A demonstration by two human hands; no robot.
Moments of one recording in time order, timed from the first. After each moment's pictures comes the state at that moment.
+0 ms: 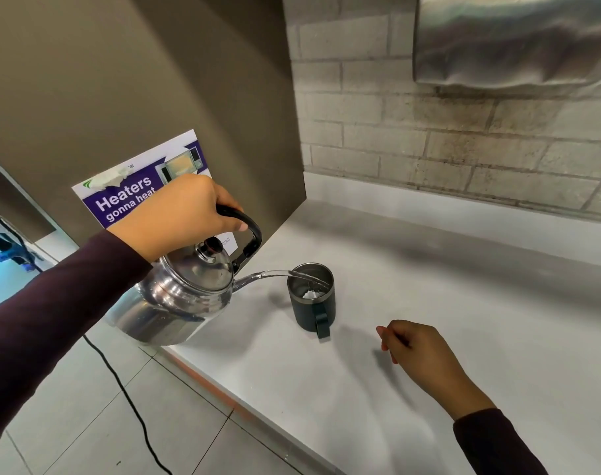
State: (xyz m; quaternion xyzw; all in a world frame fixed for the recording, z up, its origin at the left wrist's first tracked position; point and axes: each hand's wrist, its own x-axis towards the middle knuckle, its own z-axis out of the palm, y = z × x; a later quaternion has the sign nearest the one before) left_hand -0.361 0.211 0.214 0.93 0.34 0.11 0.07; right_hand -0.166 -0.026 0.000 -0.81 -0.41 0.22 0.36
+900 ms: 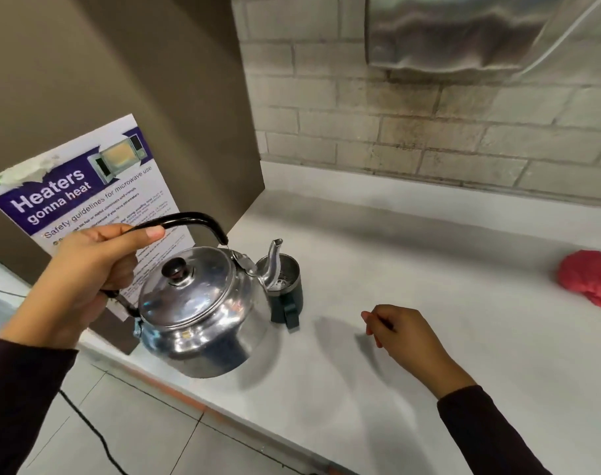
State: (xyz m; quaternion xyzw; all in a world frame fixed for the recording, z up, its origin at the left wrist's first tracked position) left_hand -0.419 0.215 0.156 0.67 0.34 0.30 0.59; right_hand -0.164 -0.044 0.005 -0.83 -0.36 0.21 0.37
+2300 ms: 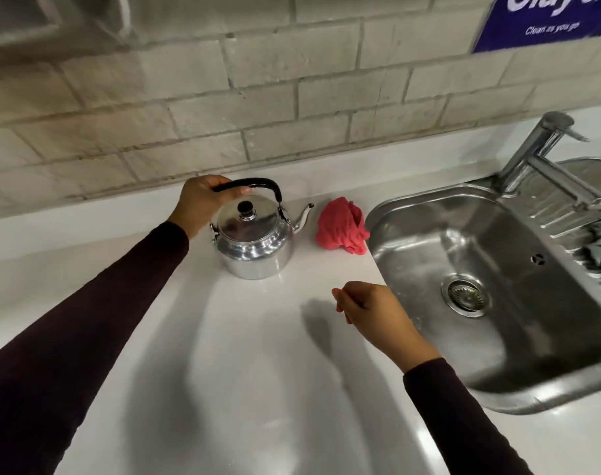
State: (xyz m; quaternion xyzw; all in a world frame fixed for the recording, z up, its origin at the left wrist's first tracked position) left_hand 0.133 0.026 0.029 0.81 0.11 0.09 0.57; right_hand 0.046 -0.271 -0.028 -0.90 -0.11 0.11 0.41
